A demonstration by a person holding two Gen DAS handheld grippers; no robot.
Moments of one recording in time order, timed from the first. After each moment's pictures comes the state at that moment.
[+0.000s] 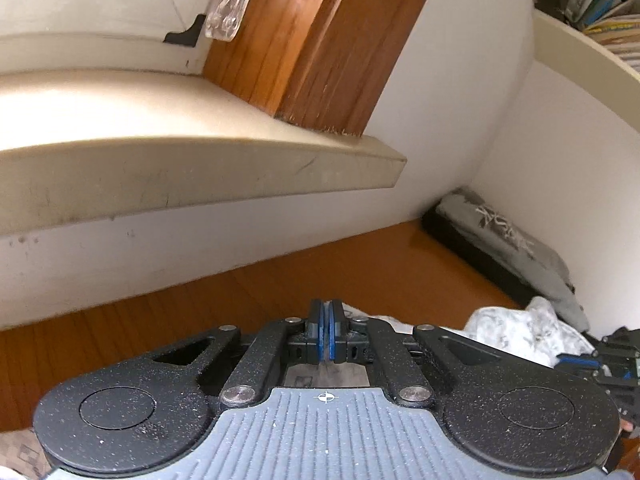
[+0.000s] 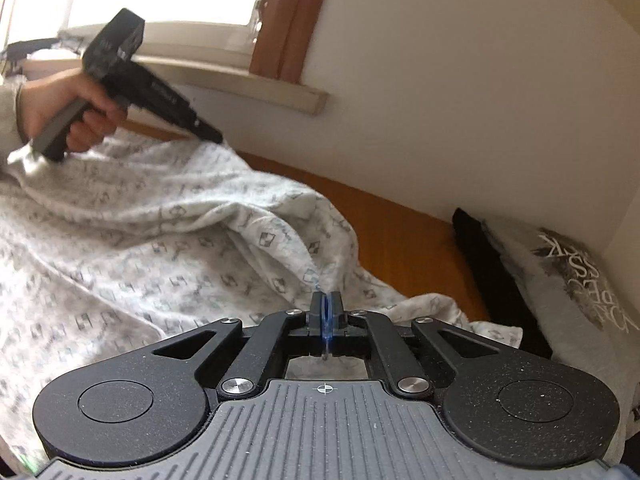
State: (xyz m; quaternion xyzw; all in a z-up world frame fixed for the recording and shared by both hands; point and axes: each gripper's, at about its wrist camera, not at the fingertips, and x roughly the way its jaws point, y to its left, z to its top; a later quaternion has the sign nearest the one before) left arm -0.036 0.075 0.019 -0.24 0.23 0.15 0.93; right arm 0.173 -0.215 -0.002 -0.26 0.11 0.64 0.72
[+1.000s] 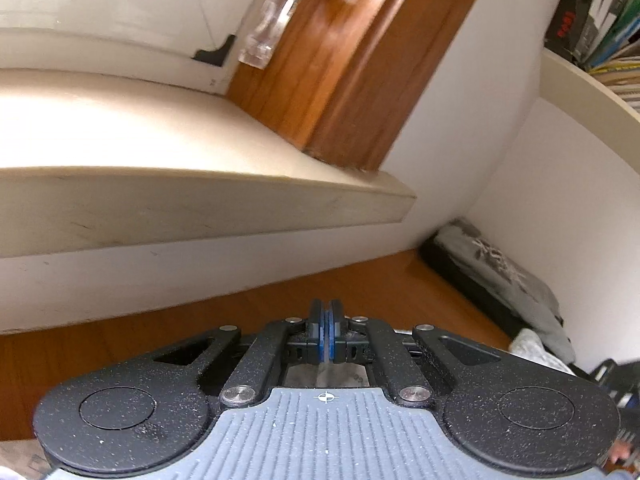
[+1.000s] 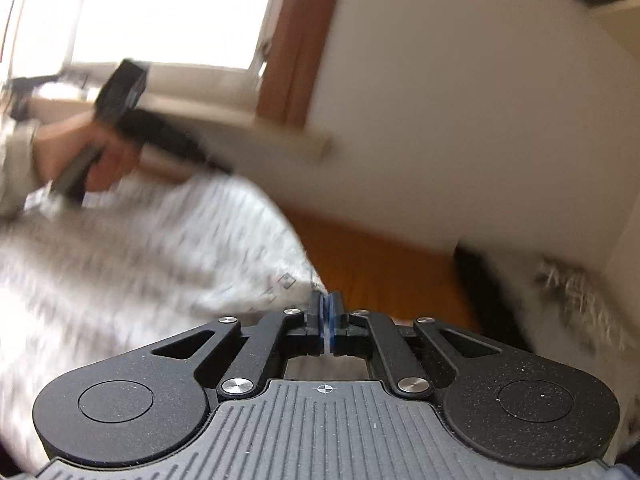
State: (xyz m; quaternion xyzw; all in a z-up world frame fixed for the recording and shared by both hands) left arm -0.050 0.089 0.025 -0.27 0.20 0.15 0.93; right arm 0.153 -0.235 0.004 -0.25 0.11 0.66 0.71
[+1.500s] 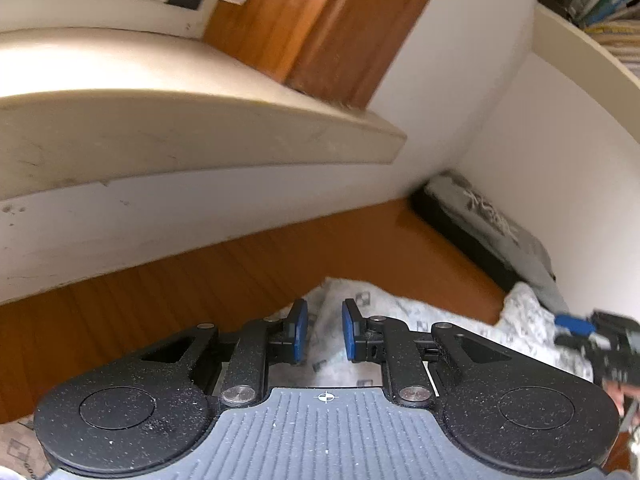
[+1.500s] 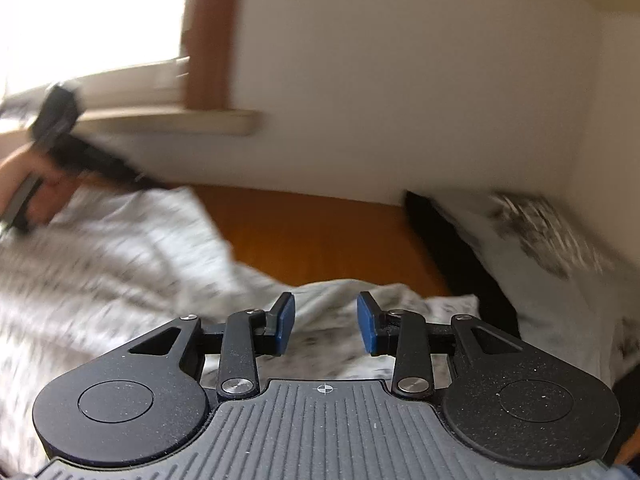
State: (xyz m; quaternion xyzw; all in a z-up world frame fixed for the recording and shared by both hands) left arm -0.039 0.085 0.012 -0.26 0.26 0.11 0.92; right arm 0.199 -0.227 0.008 -0.18 0.19 0.59 0.77
